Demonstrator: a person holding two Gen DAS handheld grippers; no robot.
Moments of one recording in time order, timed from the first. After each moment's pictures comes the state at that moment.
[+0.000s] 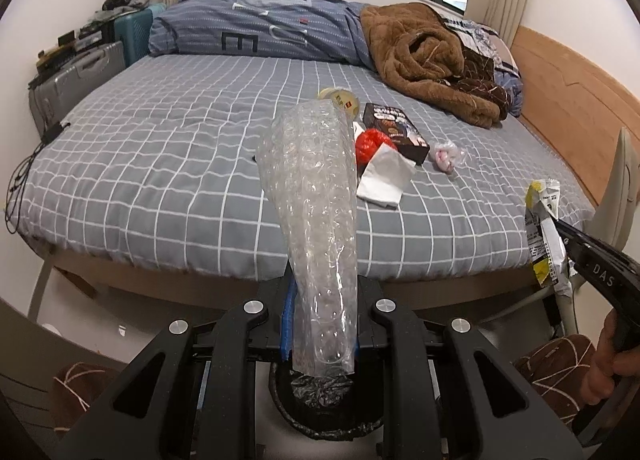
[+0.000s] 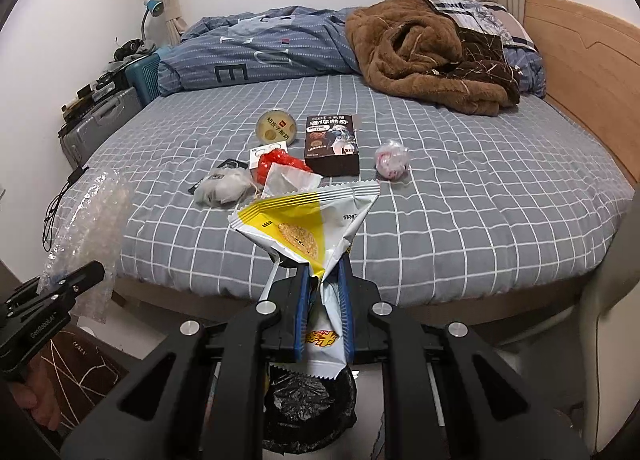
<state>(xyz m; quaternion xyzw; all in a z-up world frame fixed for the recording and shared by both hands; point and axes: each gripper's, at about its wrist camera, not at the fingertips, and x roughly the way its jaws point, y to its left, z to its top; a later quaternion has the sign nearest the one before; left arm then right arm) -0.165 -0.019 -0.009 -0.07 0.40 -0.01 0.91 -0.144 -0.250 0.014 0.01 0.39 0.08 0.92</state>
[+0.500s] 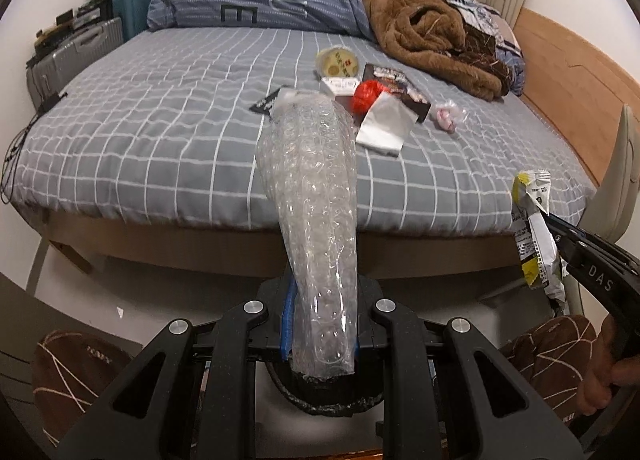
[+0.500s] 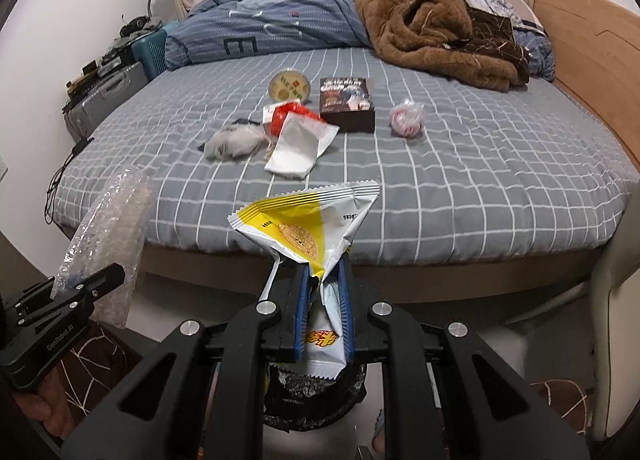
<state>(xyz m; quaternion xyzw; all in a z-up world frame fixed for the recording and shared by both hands) -0.188 -0.028 -0.055 -0.07 0.44 -0.01 0.90 -0.169 -0.230 -0.026 0.01 0.42 0.09 0.90</state>
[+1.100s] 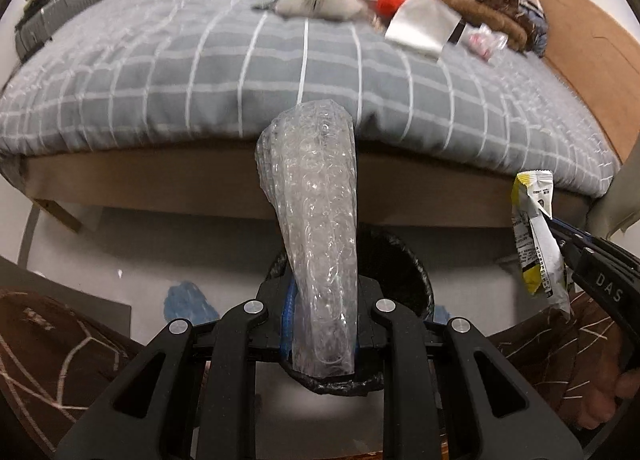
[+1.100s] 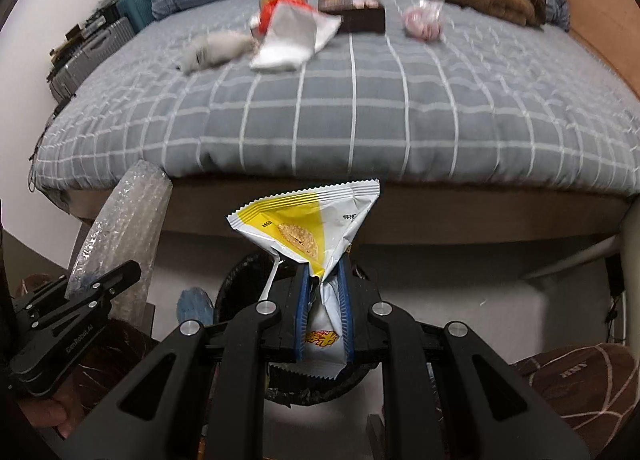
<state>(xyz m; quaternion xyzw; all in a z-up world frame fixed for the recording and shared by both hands) -0.175 -0.029 -0.161 -0.08 0.52 -0.01 0.85 -0.157 -0.221 -0.127 0.01 0.51 0.09 0.86</state>
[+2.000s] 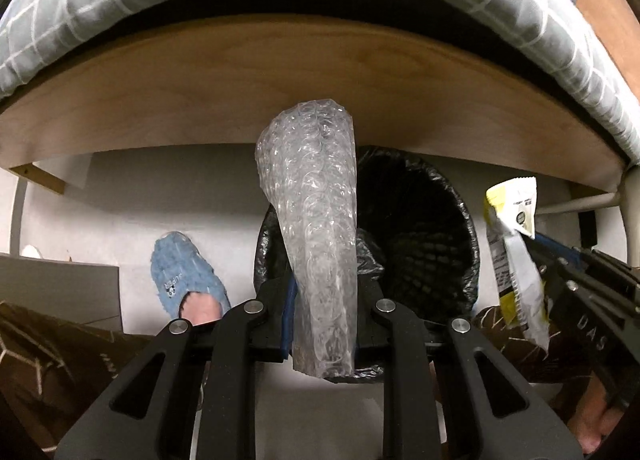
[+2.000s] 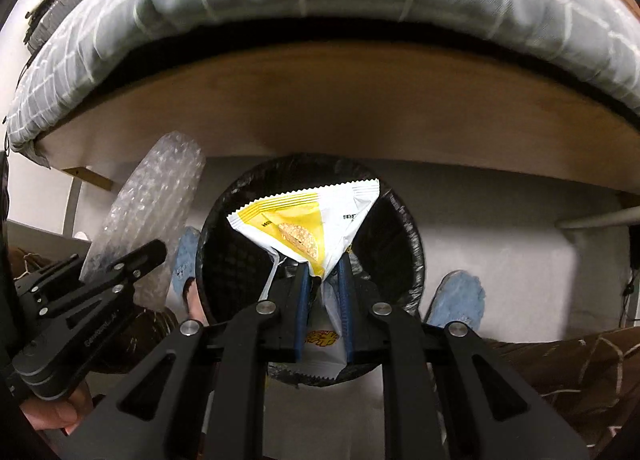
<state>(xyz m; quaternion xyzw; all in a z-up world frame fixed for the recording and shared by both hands) -0.141 -0.030 -0.263 -0.07 0.62 -0.01 0.78 -0.135 -0.187 -0.248 0.01 0.62 0.10 0.78</state>
